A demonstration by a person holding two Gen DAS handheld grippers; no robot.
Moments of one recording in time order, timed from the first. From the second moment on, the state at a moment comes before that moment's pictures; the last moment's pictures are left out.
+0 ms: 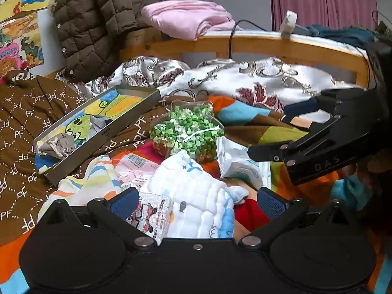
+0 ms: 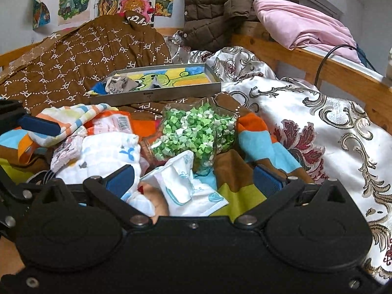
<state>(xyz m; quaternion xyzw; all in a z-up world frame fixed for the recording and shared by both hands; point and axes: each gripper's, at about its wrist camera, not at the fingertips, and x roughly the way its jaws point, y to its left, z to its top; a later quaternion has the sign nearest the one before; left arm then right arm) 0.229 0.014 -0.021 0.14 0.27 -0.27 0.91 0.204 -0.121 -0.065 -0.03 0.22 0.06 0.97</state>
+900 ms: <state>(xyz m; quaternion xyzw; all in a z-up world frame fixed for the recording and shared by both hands) 0.279 -0.027 -0.038 0.27 0.37 -0.29 0.84 0.245 -0.118 -0.108 -0.05 0.27 0.10 0.96</state>
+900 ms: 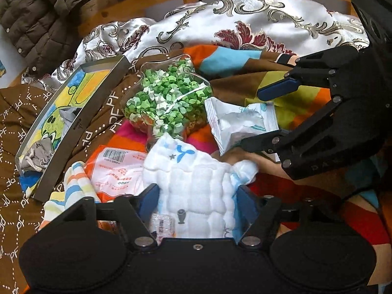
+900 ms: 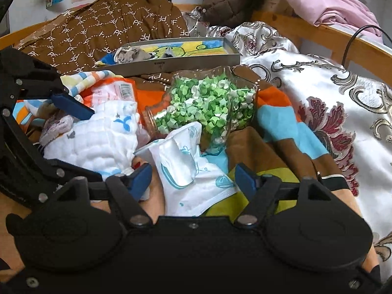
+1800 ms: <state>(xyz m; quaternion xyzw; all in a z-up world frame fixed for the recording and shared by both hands) 0.254 -0.028 -0.023 0.24 0.33 -0.32 0.85 0.253 -0.113 -0.127 -0.06 0.28 0.10 0.95</state>
